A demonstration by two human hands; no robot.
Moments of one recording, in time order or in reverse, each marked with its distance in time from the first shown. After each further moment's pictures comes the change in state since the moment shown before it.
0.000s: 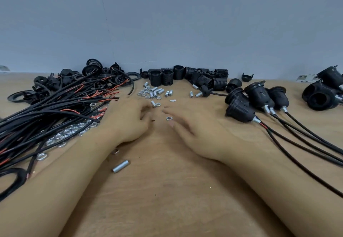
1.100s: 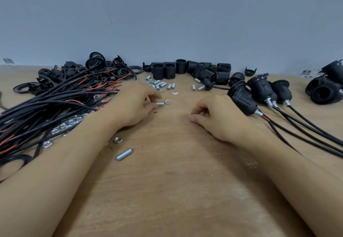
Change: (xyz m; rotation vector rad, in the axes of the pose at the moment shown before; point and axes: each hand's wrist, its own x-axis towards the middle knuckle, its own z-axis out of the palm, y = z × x) left_hand 0.013 -0.008 -0.001 -0.116 0.040 0.197; right_hand -0.004 0.020 -0.019 -0.082 0.007 0.318
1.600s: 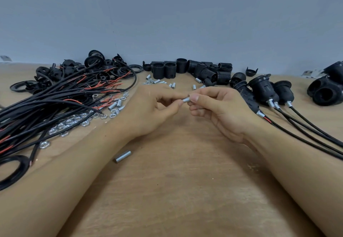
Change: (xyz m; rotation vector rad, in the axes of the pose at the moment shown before) left_hand -0.016 0.046 0.005 -0.478 0.165 0.223; right_hand 0.005 -0.001 -0.001 1.255 -0.031 0.187
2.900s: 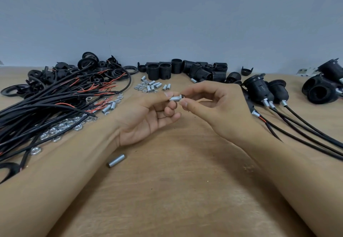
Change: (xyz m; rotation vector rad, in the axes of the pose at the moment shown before) left_hand 0.008 0.005 0.002 -1.258 -0.080 -0.788; right_hand -0.015 -0.011 0.007 -0.477 0.005 -0.457
